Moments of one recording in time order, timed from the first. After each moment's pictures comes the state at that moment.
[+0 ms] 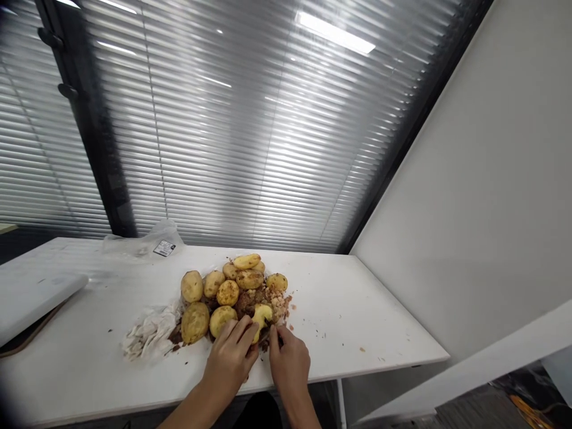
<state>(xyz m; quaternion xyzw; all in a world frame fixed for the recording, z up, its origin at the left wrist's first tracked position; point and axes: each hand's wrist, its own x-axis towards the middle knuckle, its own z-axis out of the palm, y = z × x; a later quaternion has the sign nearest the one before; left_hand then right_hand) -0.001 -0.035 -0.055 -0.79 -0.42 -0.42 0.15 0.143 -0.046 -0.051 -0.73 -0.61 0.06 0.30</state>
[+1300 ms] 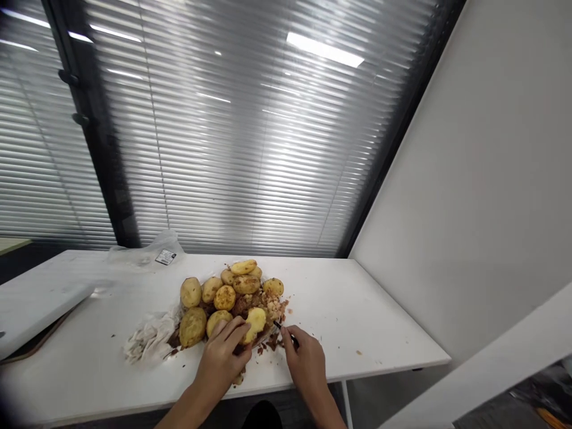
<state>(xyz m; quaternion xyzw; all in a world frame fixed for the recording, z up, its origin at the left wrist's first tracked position) -0.009 -0.031 -0.048 -0.77 -0.40 -0.48 0.12 0.187 -0.054 -0.034 -0.65 -0.66 0.10 0.37</state>
